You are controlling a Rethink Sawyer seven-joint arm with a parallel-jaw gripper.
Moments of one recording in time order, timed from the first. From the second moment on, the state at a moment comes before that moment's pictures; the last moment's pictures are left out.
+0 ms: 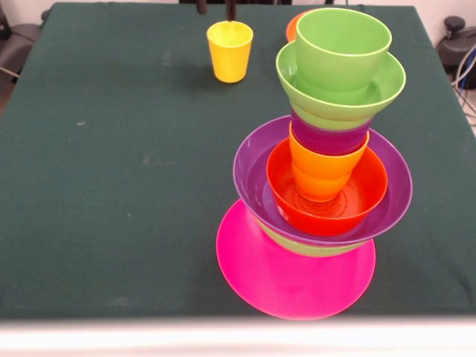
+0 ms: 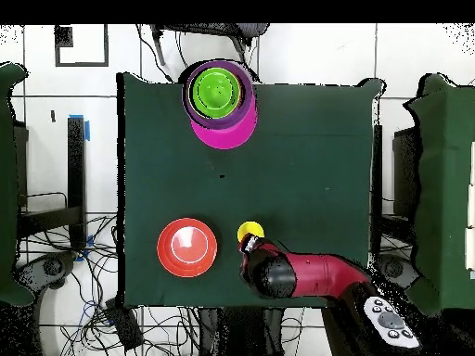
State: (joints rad) arm -0.62 -0.73 0.21 2.10 -0.46 0.21 2.25
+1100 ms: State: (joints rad) arm -0.60 -0.52 0.19 2.04 -0.46 0.10 2.25
